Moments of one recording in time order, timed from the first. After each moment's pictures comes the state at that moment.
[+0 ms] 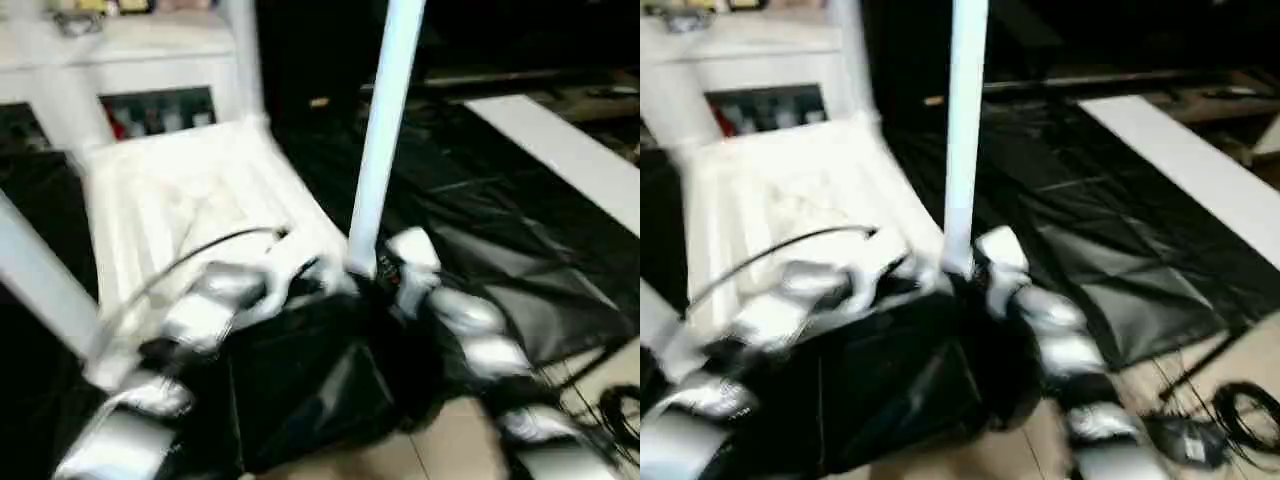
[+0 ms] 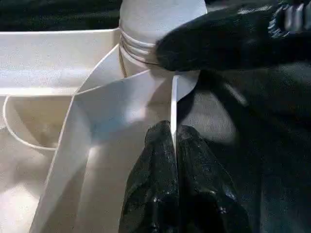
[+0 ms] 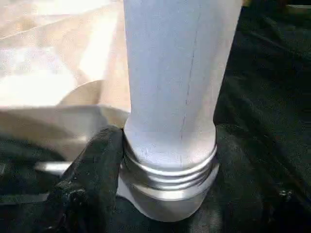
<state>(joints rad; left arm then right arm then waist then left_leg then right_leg) -0.66 0.15 -0.27 0.66 0.08 0.34 -0.67 -0.58 -0.03 0.05 0.85 0.07 -0.07 0.34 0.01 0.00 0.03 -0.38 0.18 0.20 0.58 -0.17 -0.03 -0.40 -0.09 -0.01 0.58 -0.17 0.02</state>
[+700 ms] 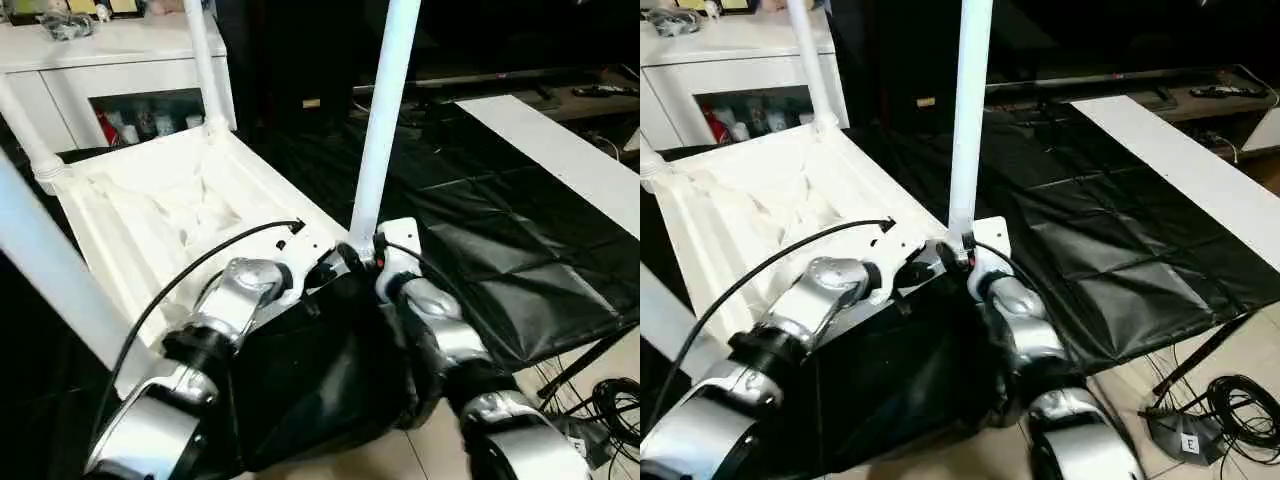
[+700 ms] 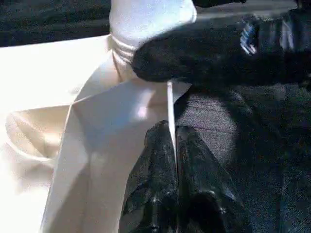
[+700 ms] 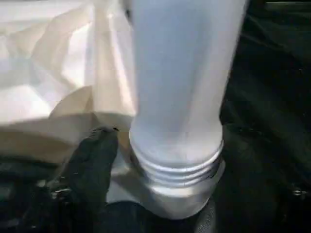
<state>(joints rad) -0.67 0.15 -0.27 0.69 0.11 0.27 -0.68 -0.58 -0.03 0.06 0.84 0.04 -0.08 0.32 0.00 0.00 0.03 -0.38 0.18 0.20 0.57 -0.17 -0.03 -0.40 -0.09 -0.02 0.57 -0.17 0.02</state>
